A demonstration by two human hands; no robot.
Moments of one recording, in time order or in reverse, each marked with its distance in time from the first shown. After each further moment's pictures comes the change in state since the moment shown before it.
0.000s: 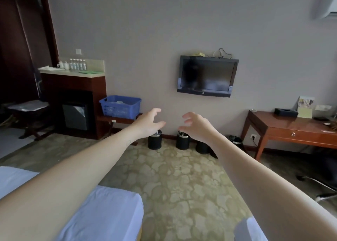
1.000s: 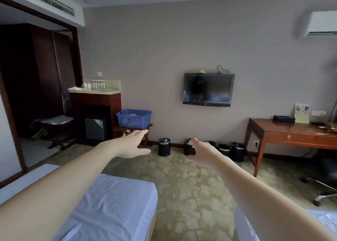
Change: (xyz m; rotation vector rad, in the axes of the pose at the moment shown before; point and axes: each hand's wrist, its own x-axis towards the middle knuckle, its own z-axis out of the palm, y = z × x) left_hand -0.313 0.062 -0.073 0.505 -0.240 -0.071; right_hand -0.283 -0.044 -0.021 -0.388 -0.128 -0.040
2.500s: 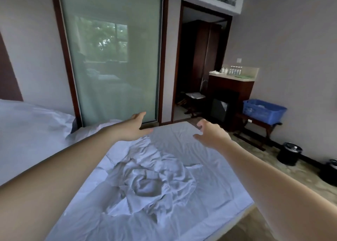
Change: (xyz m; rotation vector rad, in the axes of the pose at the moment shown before) left_hand -0.507 -0.075 0.008 -0.132 0.332 -0.825; right_hand -0.222 -0.311 0.068 0.065 -0.186 -0.659
